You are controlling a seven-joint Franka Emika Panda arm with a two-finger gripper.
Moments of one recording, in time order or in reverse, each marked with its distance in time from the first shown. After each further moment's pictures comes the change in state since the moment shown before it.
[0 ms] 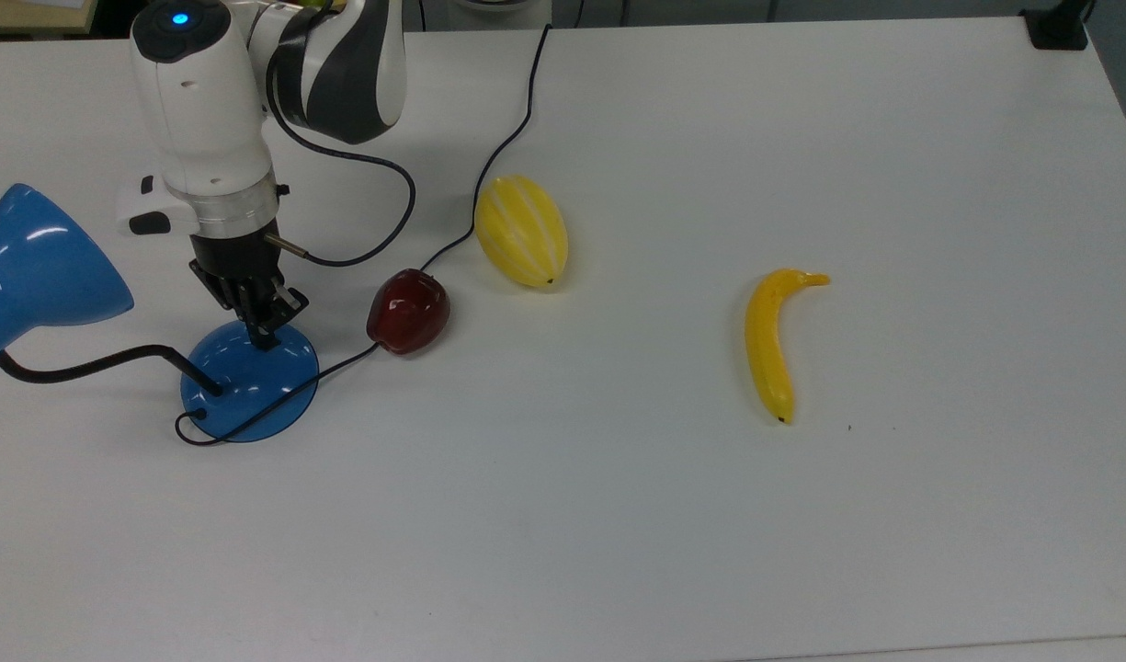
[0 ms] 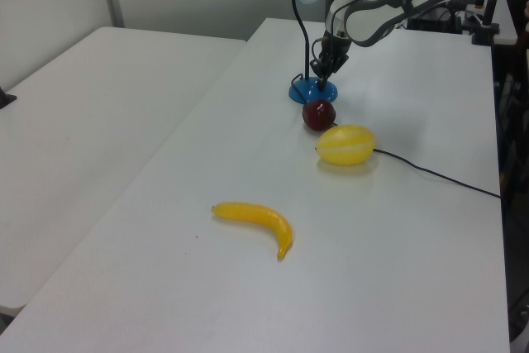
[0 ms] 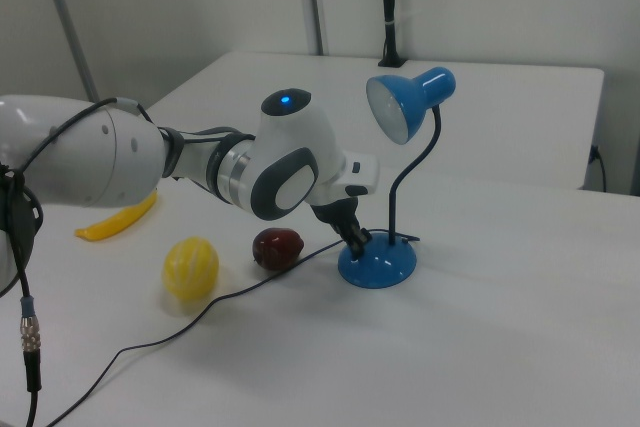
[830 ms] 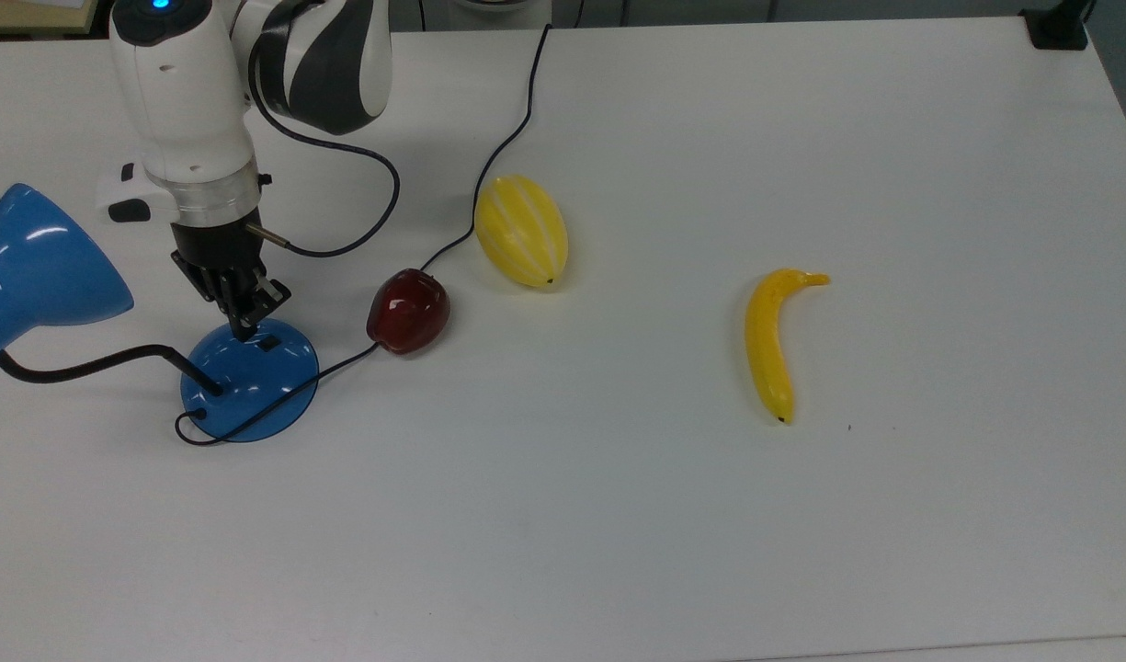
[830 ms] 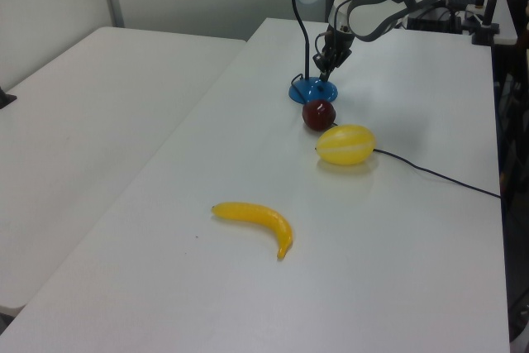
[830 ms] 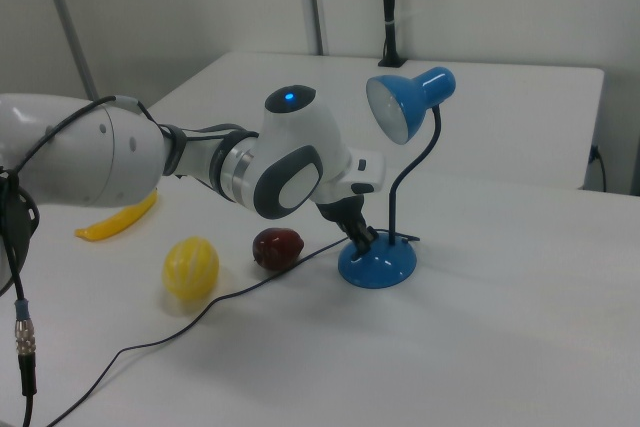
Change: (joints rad) arm -0.018 -0.015 -0.002 -0.002 0.001 -0.001 -0.016
